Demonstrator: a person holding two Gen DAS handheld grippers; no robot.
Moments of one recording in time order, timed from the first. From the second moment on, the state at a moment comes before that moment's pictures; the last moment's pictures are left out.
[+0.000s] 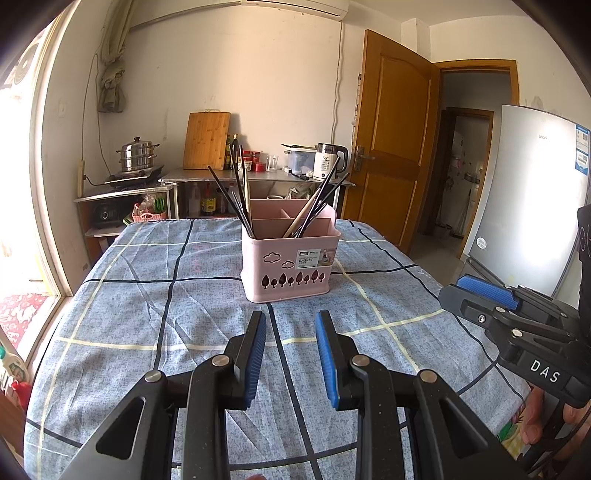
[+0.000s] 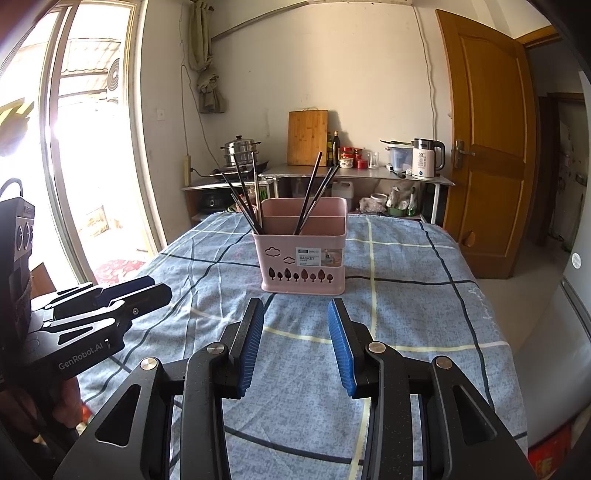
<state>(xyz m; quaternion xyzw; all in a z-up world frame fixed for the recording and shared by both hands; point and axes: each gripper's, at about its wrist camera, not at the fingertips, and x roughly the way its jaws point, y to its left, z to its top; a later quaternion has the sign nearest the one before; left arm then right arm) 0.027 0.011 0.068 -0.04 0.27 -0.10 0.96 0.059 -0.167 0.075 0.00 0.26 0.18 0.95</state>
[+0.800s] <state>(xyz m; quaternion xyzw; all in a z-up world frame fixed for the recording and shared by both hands) 0.026 0.011 0.069 -0.04 0.27 -0.10 0.96 0.057 -0.166 0.076 -0.01 0.26 0.18 0.95</state>
